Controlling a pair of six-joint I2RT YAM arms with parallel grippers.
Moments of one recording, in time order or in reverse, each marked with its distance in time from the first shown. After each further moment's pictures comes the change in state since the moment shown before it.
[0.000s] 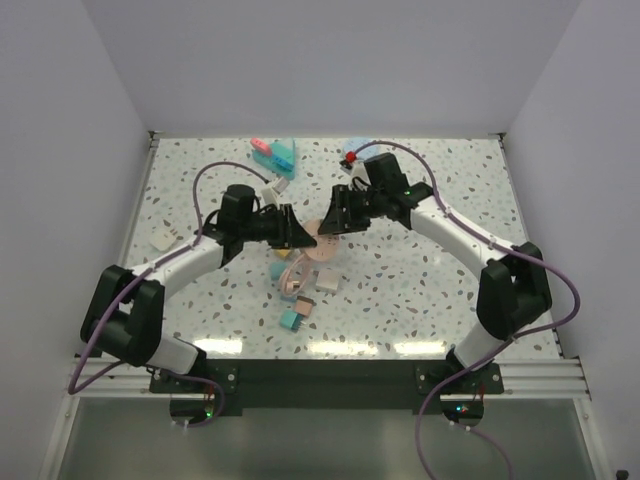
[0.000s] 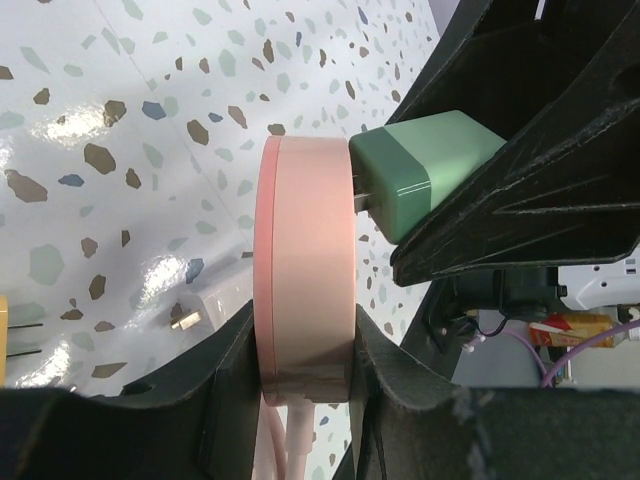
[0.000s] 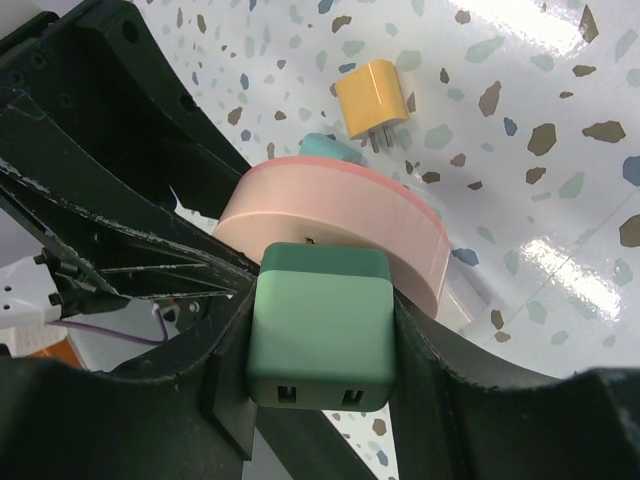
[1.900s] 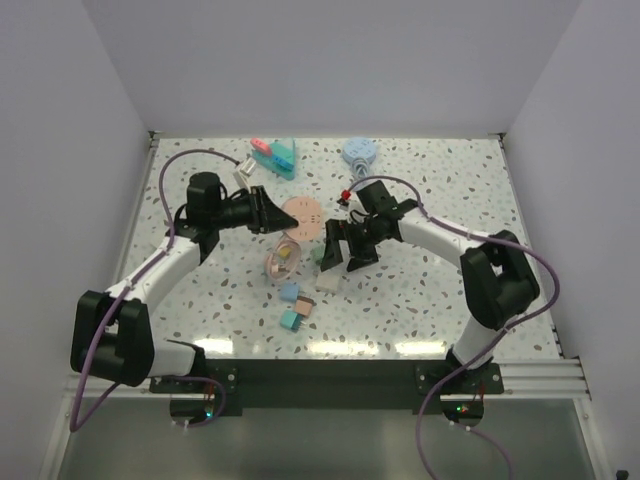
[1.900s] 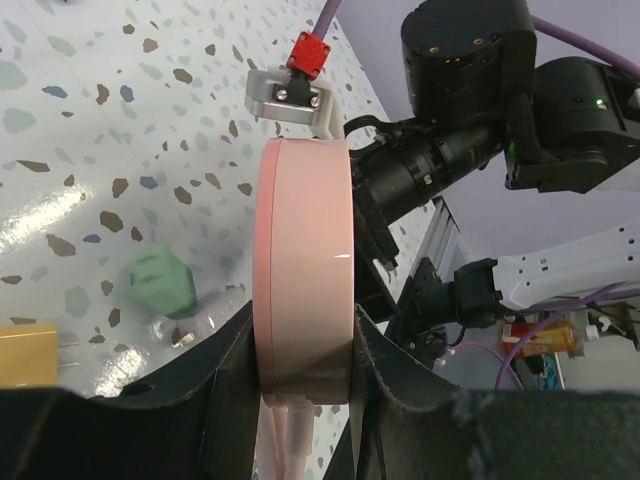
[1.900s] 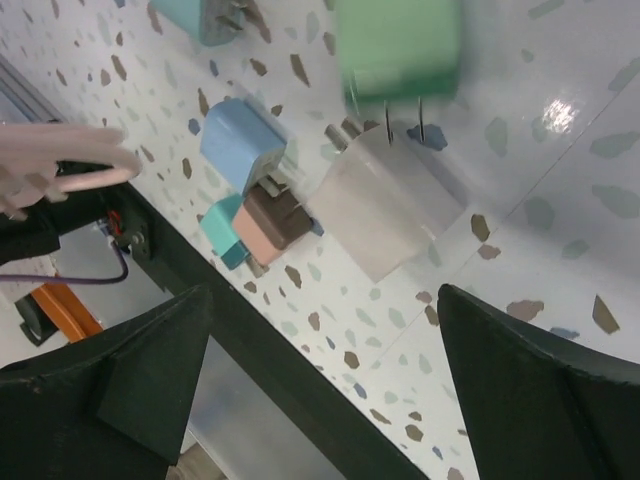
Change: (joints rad) left arm 0.158 -0.120 0.020 0.032 0.184 -0.036; right arm 0.022 0.106 -0.156 -0.056 -0.038 -0.029
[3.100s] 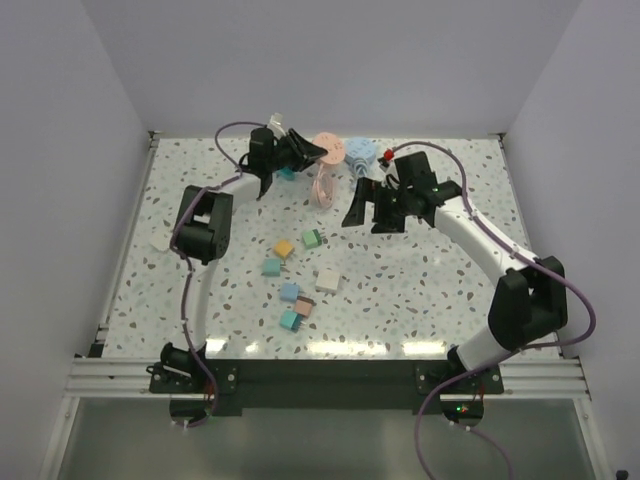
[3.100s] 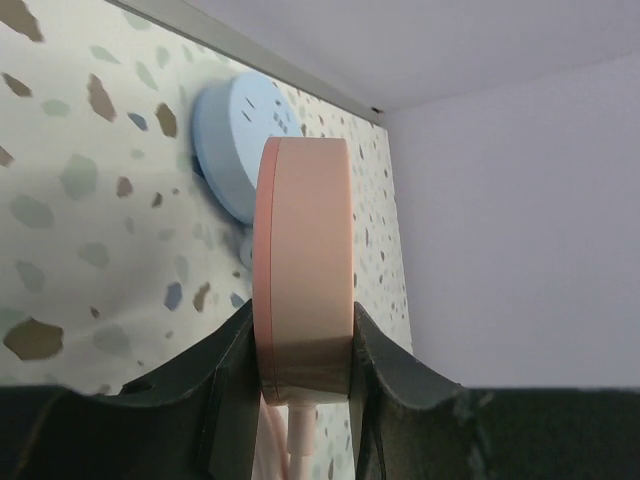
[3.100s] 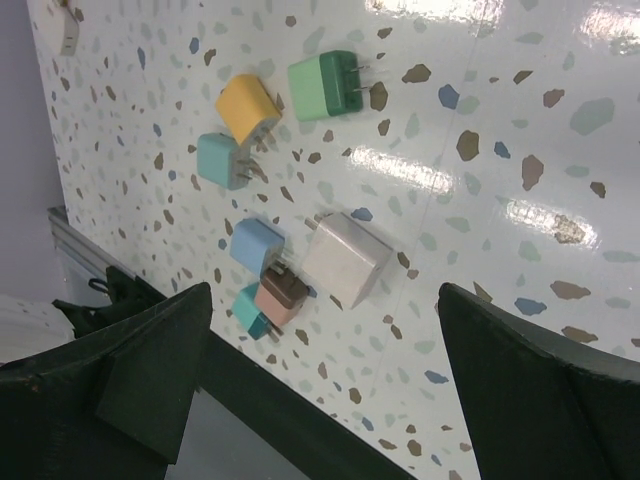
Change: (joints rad) left arm -0.048 1.057 0.911 0.296 -0.328 -0.467; right arm -0.158 -0.201 0.098 -0.072 0.167 0.096
